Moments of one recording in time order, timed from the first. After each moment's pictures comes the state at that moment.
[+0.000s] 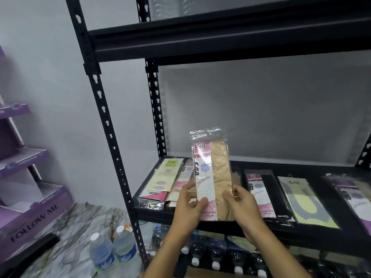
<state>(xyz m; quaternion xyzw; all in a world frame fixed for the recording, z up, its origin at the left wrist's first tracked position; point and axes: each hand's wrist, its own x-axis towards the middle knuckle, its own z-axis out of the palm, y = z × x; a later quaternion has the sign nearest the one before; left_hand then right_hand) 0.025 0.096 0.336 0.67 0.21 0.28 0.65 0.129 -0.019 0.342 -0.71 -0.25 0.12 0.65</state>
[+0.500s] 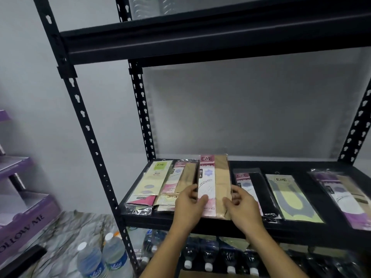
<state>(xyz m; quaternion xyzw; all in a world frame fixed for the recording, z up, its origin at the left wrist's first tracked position) 0.067 0.084 0.339 0.76 0.24 0.27 0.54 0.150 -0.040 0.337 -0.78 -0.21 0.04 0.58</state>
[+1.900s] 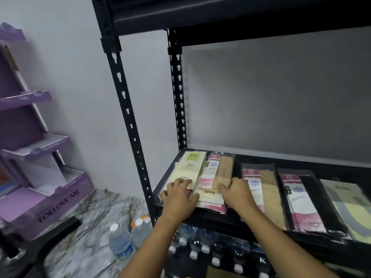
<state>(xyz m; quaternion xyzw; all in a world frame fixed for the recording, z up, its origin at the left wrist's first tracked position) 0.025 0.221 0.302 0.90 0.36 0.20 0.17 0.156 0.105 0.322 -0.88 -0.26 0.07 0.38</state>
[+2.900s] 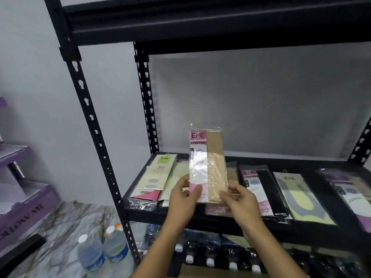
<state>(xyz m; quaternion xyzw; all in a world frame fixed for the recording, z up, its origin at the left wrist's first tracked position) 0.050 0.116 0.334 0.71 0.21 0.32 0.59 0.139 -0.014 0.335 -0.70 -0.20 0.12 0.67</state>
